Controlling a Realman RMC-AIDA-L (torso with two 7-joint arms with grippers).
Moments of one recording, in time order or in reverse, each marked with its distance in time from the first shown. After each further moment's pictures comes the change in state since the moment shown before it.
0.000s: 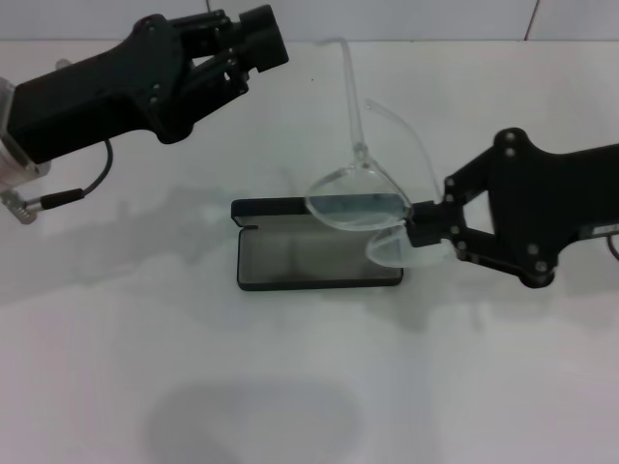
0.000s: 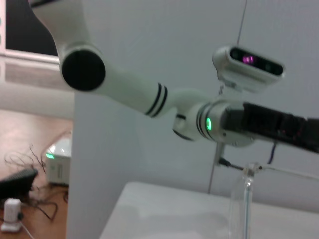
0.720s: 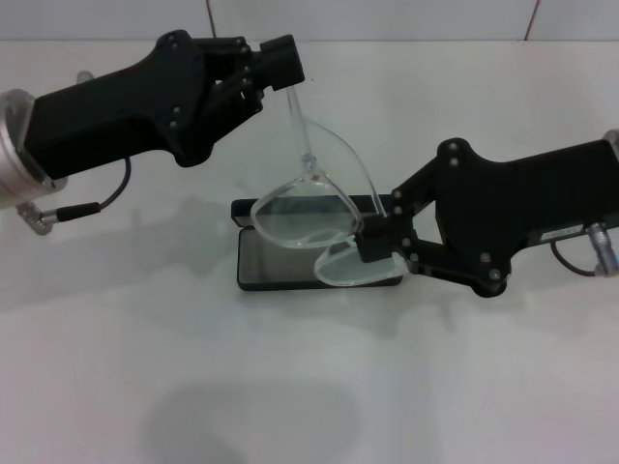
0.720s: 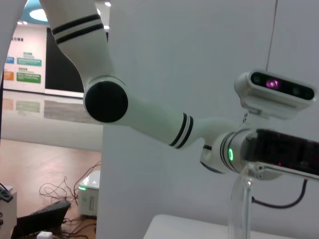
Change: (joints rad) left arm -0.009 -0.020 0.002 0.000 0.027 0.038 0.014; right arm 0.117 0.001 -0.067 0.222 0.076 -0.001 -0.093
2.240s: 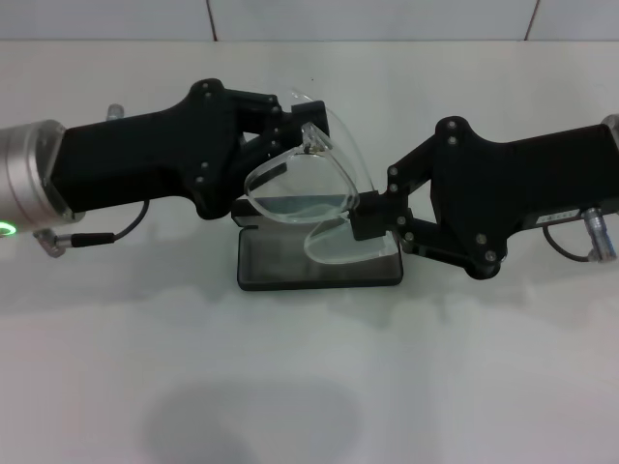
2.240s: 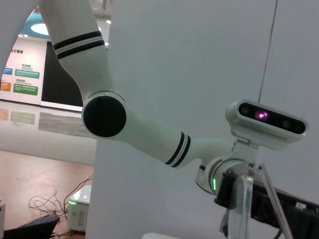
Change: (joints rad) left arm -0.032 0.002 0.000 -0.039 0.103 0.050 0.029; right arm 0.018 -0.002 0.005 0.044 0.050 0.007 -0.057
